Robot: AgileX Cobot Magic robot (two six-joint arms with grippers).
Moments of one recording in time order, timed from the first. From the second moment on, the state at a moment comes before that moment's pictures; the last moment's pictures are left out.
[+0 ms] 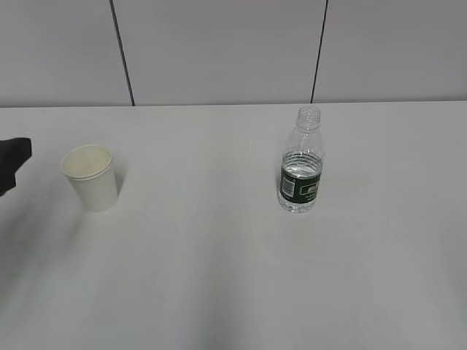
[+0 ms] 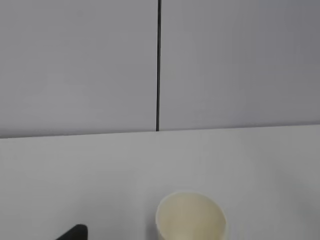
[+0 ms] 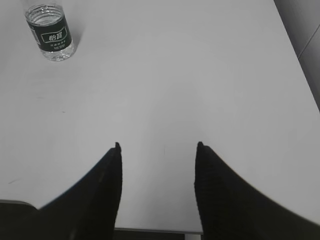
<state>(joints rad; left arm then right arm) -0.22 1.04 -0.39 -0.17 -0.26 0.20 0.06 -0.02 -0.50 -0.09 1.15 -0.02</state>
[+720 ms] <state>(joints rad) -0.22 1.60 -0.35 0.14 -0.75 -0.03 0.06 -0.02 -0.50 -0.09 1.15 -0.02</state>
